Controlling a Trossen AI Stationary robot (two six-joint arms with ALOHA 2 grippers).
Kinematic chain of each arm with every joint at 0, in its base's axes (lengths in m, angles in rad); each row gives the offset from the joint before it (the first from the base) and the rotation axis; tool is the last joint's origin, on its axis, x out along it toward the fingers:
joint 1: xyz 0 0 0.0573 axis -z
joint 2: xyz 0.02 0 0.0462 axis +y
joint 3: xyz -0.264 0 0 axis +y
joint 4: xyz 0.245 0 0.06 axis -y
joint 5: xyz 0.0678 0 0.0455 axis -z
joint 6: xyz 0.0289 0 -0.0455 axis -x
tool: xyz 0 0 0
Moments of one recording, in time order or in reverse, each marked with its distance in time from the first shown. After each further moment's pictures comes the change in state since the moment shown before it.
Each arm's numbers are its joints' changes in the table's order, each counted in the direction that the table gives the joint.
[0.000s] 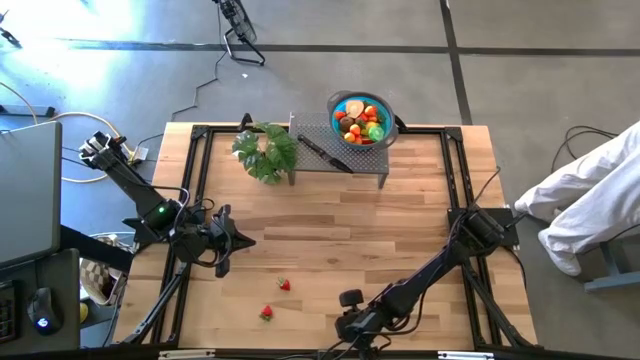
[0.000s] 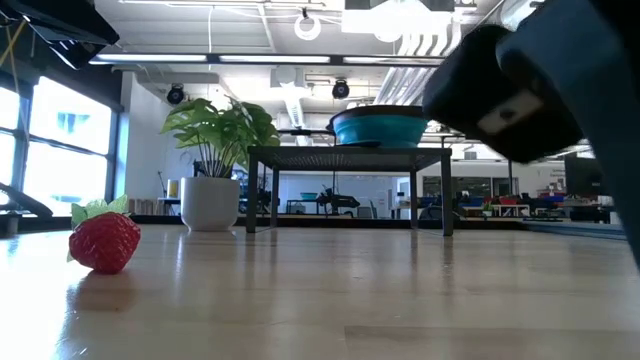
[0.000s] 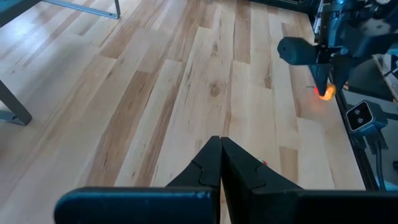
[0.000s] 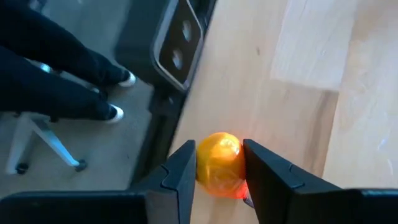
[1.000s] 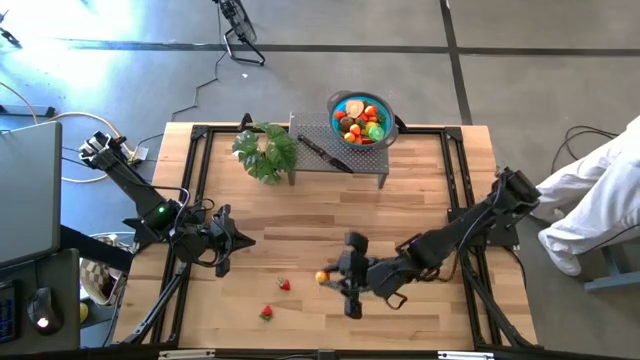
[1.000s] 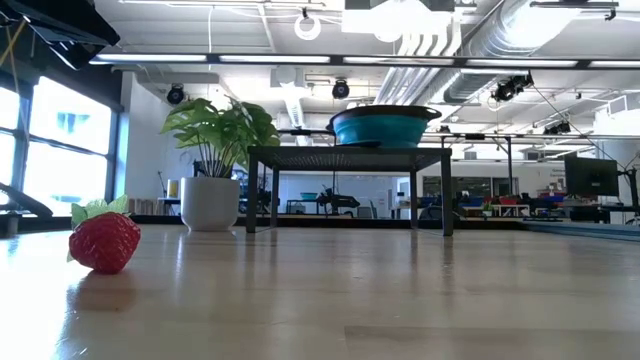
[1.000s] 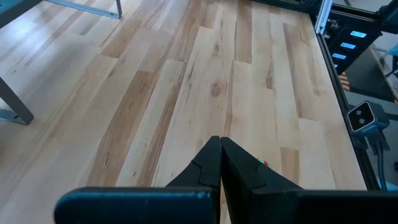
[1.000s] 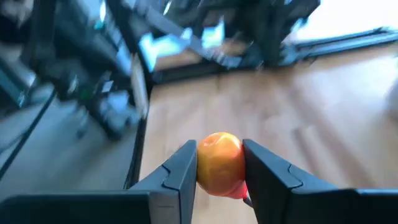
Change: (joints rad) left arm 0.000 0.000 0.000 -0.003 -0.003 0.004; right arm 0.138 -0.423 -0.004 0.029 0.434 -0.007
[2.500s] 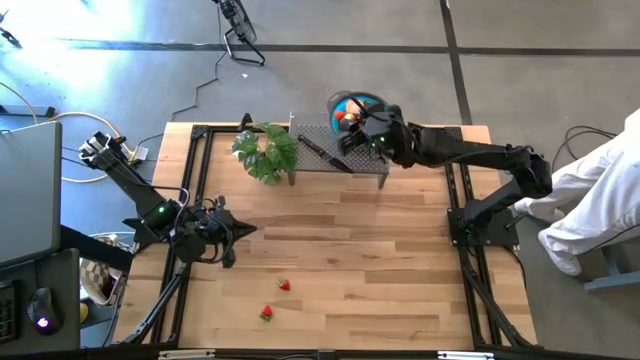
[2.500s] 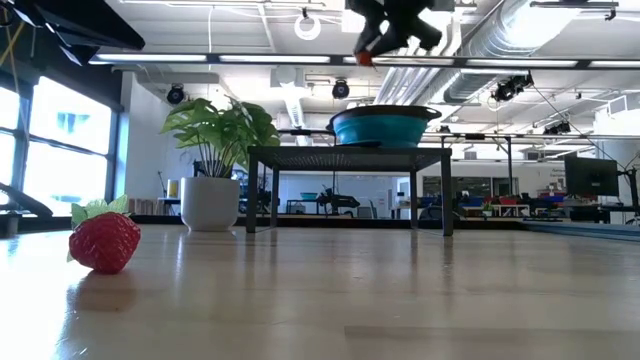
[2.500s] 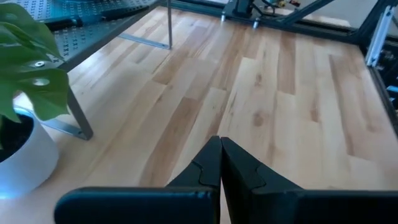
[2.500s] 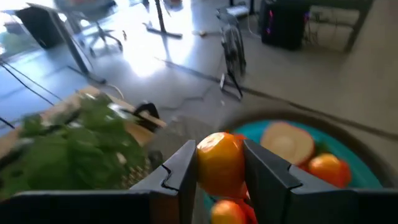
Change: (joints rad) left arm 0.000 0.000 0.000 -0.018 -0.211 0.016; right arm 0.769 -0.195 0.000 -0.173 0.183 0.046
